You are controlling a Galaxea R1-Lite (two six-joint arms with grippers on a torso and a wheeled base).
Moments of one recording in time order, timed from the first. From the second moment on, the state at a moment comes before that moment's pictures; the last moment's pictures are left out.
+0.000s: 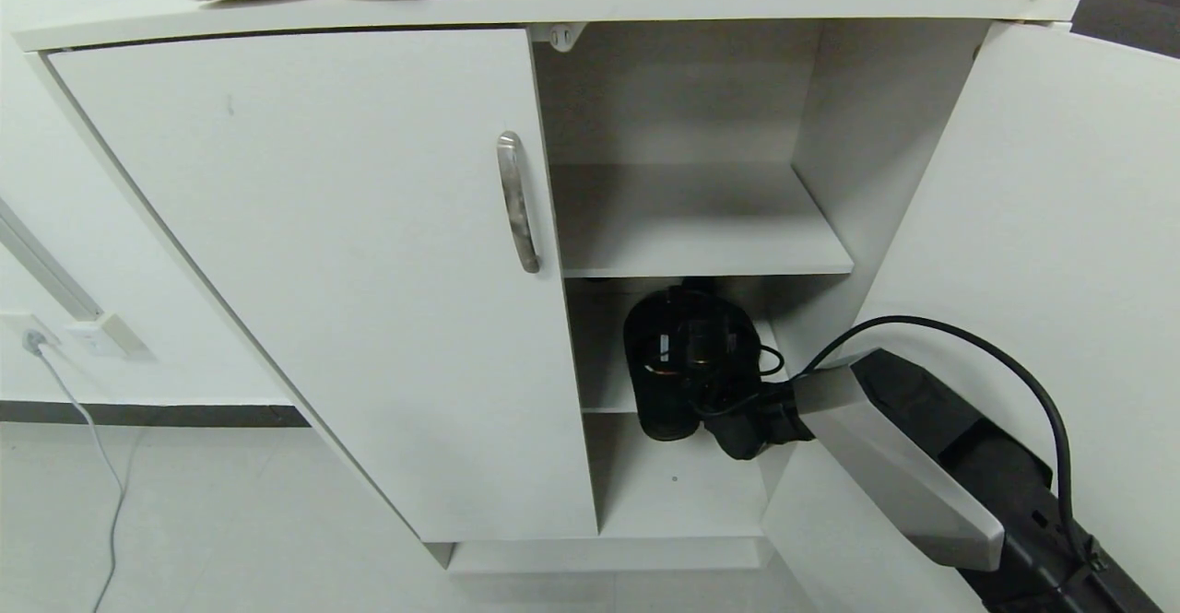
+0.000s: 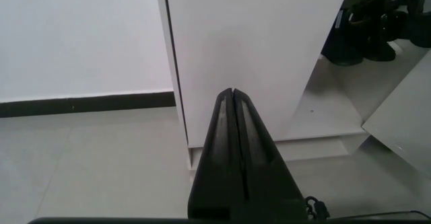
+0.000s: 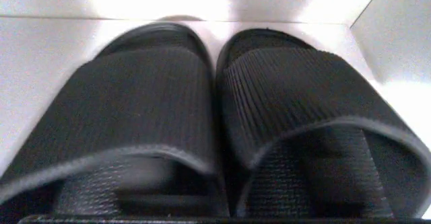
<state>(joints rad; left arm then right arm) 0.00 0.00 0.00 0.00 -0.04 0.01 0.59 2.69 -1.91 -0.69 -0.64 0.06</state>
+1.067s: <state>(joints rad) 0.00 0.00 0.00 0.00 -0.04 0.01 0.65 2.42 -1.32 -0.96 -0.64 0.06</state>
